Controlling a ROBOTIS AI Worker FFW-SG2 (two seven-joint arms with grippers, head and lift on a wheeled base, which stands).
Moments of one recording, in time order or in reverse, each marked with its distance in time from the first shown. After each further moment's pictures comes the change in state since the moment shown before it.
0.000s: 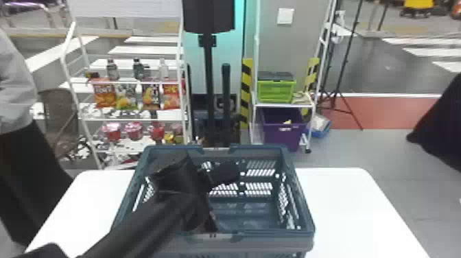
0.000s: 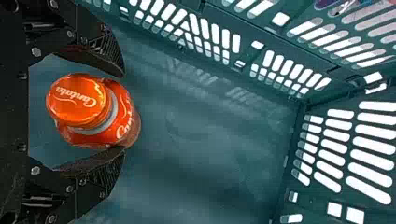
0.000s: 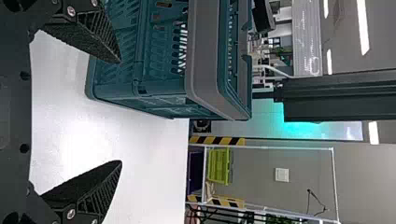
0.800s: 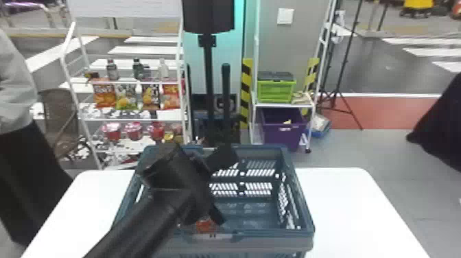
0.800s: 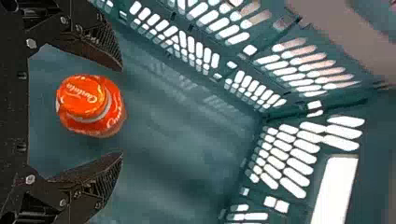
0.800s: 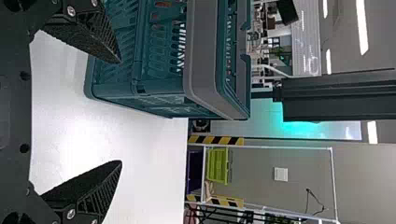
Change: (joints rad) left arm 0.090 0.018 0.126 -0.284 -0.030 0.180 -0.066; right arm 0.004 -0.001 -0.002 -0.007 -0.001 0.000 0.000
